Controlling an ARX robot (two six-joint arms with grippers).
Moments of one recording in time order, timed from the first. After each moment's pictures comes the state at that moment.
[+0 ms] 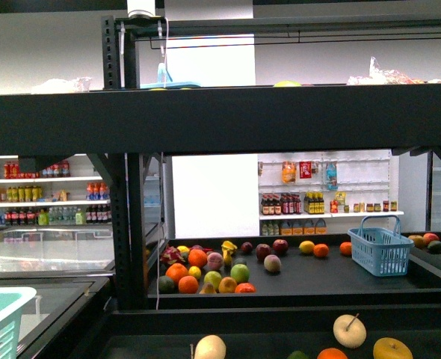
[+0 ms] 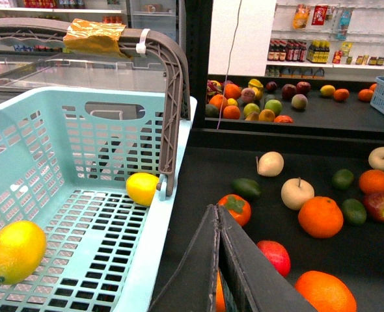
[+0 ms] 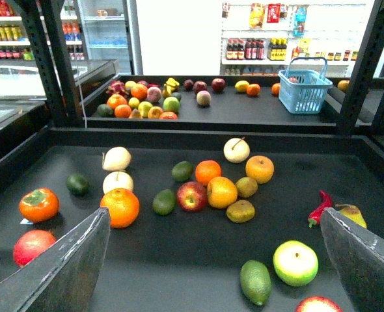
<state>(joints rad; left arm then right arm) 0.00 0.03 0.04 0.00 0.00 -0.01 0.00 0.00 0.02 0.00 0.00 0.00</state>
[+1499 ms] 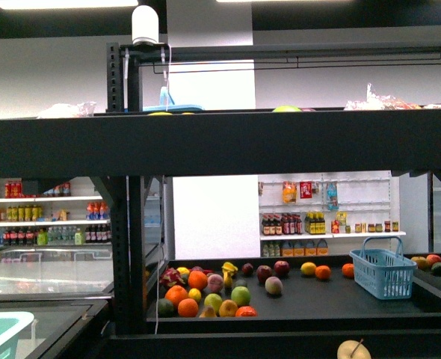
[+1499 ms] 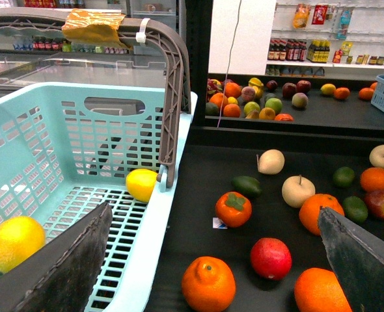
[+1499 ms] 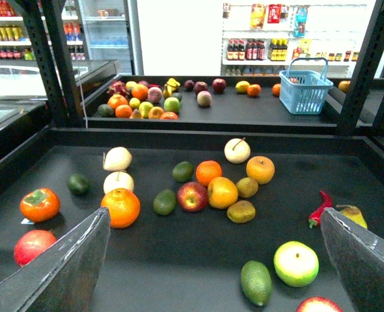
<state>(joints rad) 0.00 0.01 0.01 0.00 0.00 -0.01 0.00 0.00 0.02 0.00 0.00 0.00</state>
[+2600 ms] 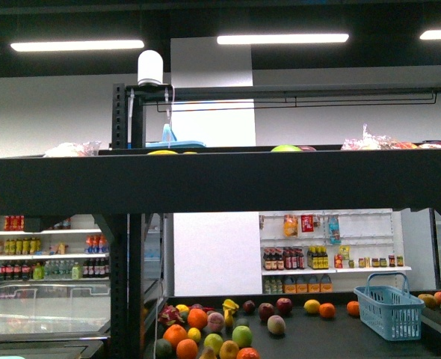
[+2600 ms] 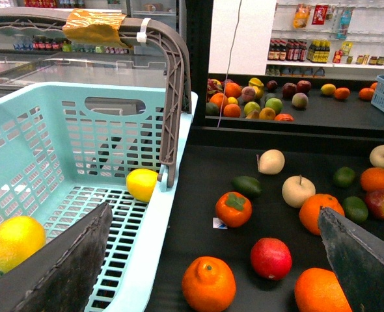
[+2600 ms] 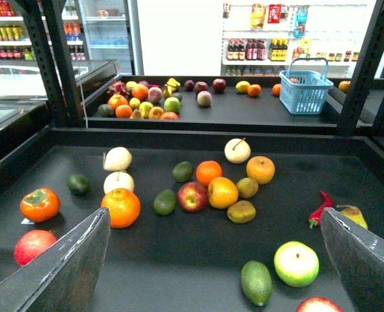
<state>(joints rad) 0.00 0.01 0.01 0.00 0.00 -0.01 0.00 0.00 0.02 0.00 0.00 0.00</state>
